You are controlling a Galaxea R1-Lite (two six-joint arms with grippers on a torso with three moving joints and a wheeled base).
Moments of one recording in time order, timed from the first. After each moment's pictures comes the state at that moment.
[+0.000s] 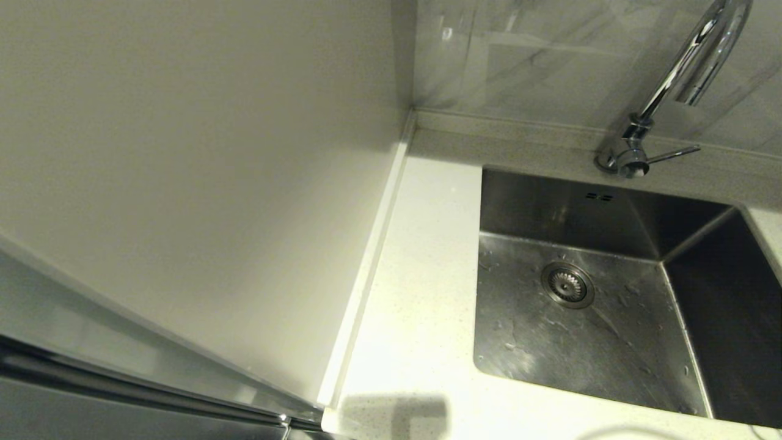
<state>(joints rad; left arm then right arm) 0.00 0.00 0.00 -0.01 0.00 0.00 -1.49 1.02 -0.72 0.04 0.53 -0.31</state>
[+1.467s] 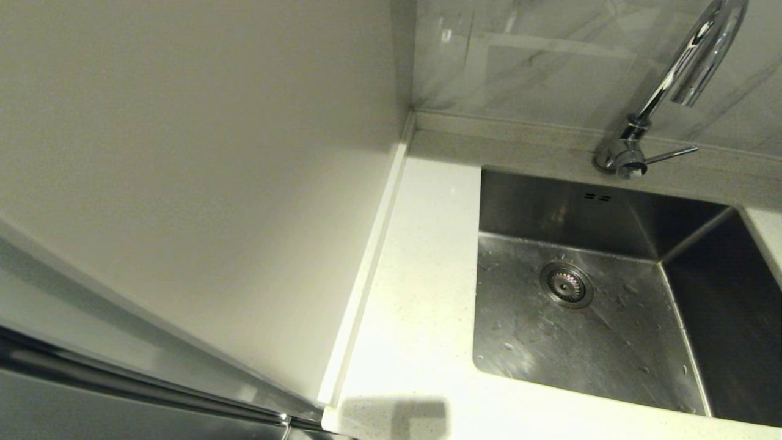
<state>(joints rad) 0.00 0.00 0.00 -0.01 0.00 0.00 0.00 0.12 -0.61 0.52 -0.39 -0.16</state>
